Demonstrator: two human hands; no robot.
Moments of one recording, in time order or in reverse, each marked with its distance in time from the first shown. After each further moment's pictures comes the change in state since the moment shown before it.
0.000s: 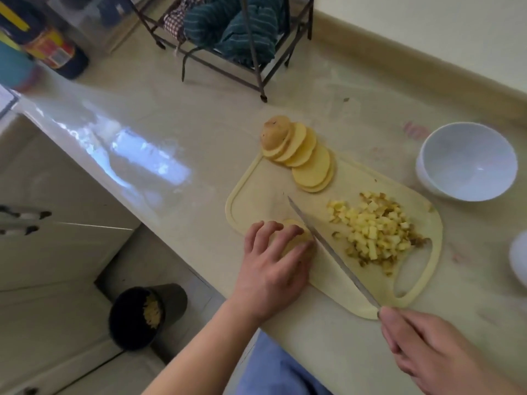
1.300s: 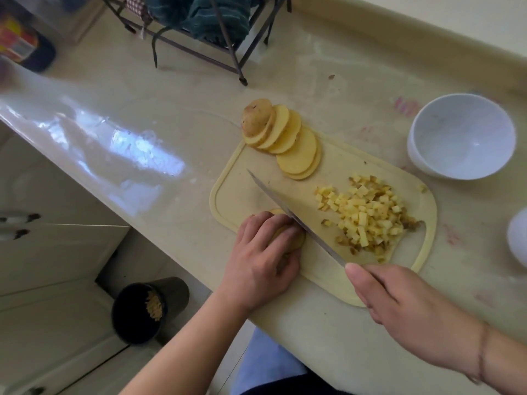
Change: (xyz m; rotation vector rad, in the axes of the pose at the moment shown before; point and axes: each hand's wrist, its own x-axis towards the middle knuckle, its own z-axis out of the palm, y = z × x) left_hand 0.008 -0.001 -0.002 -0.063 -0.091 0.015; right_hand 0.034 -0.016 -0.006 -0.246 0.004 -0.245
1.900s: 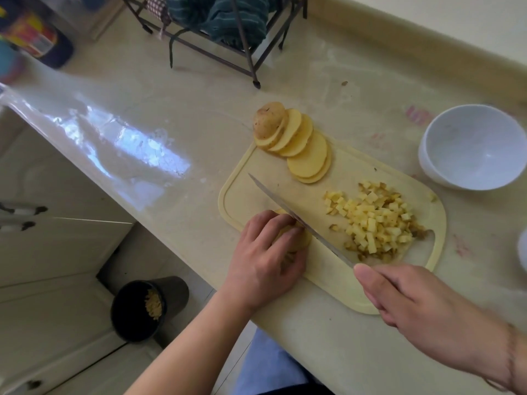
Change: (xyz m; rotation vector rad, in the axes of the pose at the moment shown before) left_hand 0.001 -0.003 0.001 0.007 0.065 -0.029; right_hand 0.002 -0.007 -0.011 -0.034 -0.023 -0.034
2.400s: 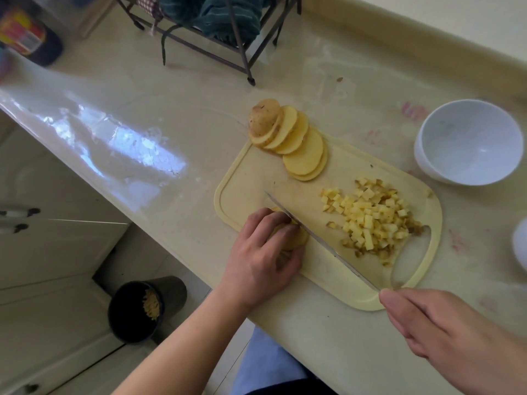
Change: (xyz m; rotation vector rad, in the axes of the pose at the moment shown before) left_hand 0.002 0.000 -0.002 -0.045 -0.013 -0.020; right_hand -0.028 0.015 -0.002 0.008 -0.014 0.121
